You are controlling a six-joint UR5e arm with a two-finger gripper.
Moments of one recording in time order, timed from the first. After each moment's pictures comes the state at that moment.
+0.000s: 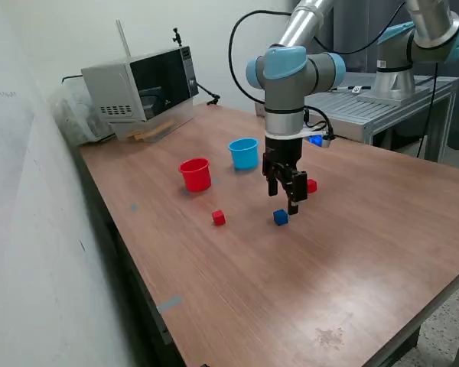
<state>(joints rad) 0.13 -0.71 1.28 -2.27 -1.60 3.49</state>
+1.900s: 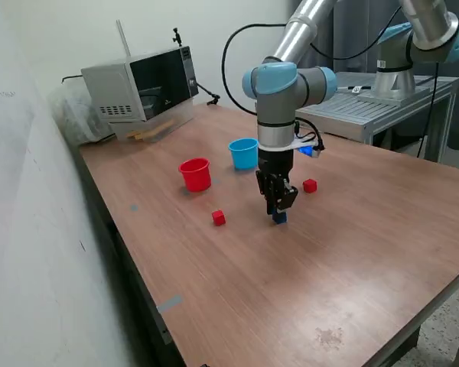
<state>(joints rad) 0.11 -0.67 1.28 -2.31 -1.60 3.39</state>
